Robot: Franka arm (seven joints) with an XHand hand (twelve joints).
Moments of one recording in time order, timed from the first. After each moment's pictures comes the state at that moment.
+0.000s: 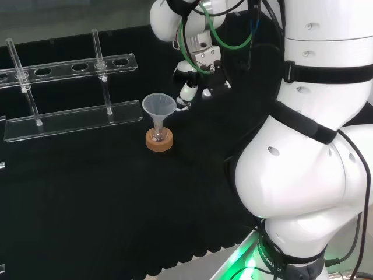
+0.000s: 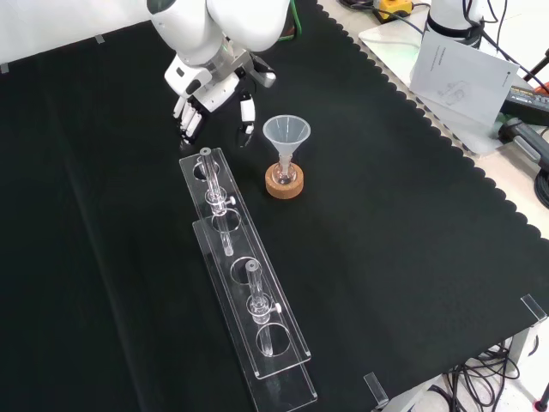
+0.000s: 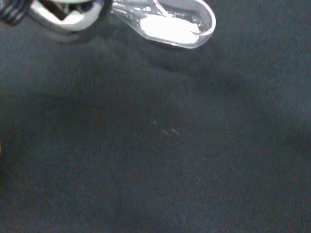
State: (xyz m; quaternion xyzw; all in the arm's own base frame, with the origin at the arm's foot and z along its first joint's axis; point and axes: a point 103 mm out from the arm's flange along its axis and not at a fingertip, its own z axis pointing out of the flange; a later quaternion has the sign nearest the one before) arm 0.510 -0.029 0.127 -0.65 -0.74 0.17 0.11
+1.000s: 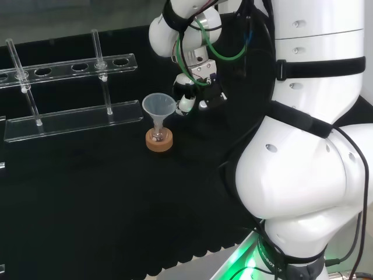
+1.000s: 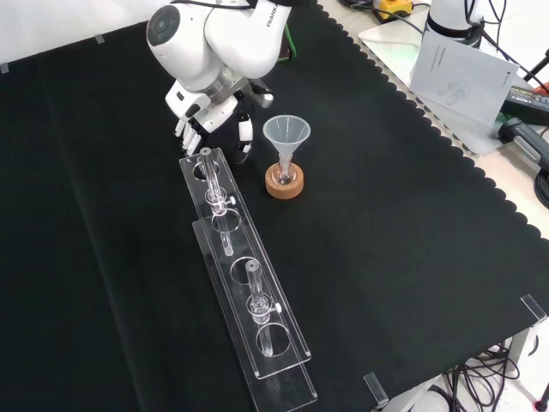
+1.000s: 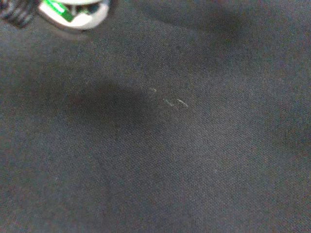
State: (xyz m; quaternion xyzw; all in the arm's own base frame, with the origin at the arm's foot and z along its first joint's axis) arm 0.519 -0.026 0.082 -0.66 -0.73 0.18 0.10
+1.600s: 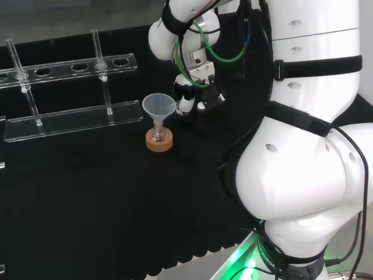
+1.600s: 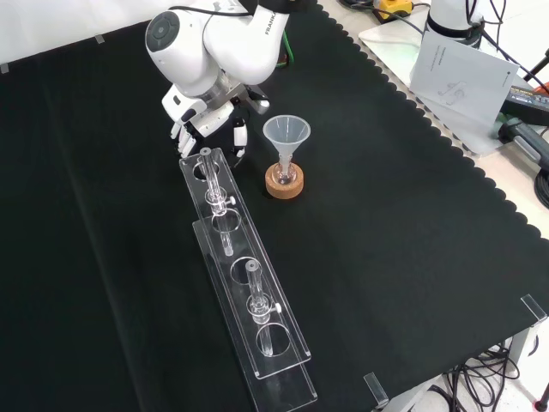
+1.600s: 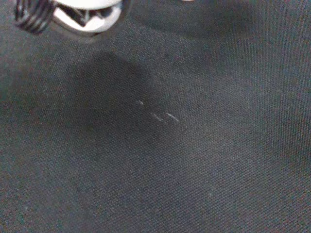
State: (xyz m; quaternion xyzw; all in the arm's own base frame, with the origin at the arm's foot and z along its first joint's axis) arm 0.529 -0.028 0.074 -0.67 -0.72 0.18 0.09
